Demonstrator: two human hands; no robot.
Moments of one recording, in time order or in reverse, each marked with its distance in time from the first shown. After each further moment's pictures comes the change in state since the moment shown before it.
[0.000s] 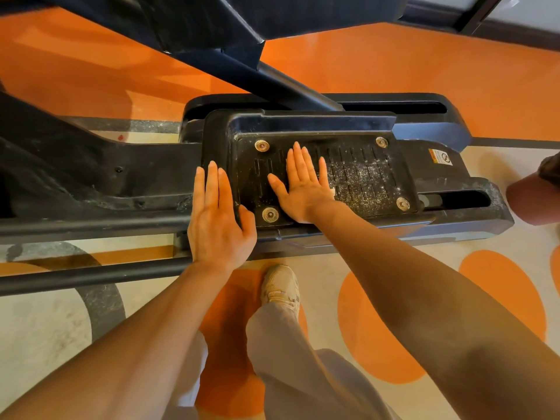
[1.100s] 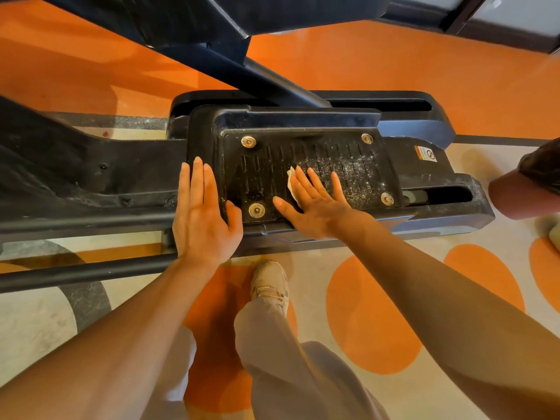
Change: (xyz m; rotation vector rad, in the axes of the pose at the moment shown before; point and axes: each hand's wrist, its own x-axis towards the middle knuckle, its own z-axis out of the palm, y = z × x) left_hand -0.001 0.002 -0.001 -0.011 0.003 -0.007; right_hand -0.049 0.033 -0.011 -0.142 -0.198 -0.047
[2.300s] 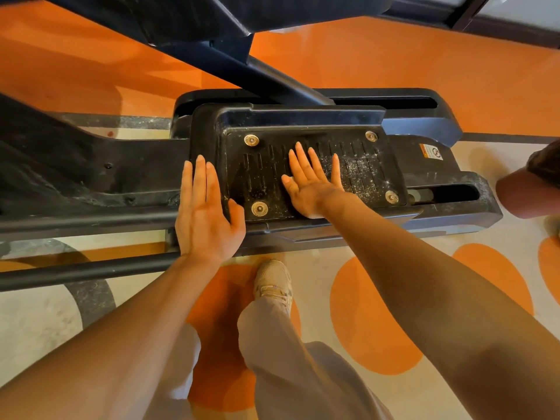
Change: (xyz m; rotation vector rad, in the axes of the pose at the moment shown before) left_hand 0.000 0.000 0.000 0.020 0.007 -0.005; right_hand 0.037 0.000 -0.006 0.029 0.094 0.066
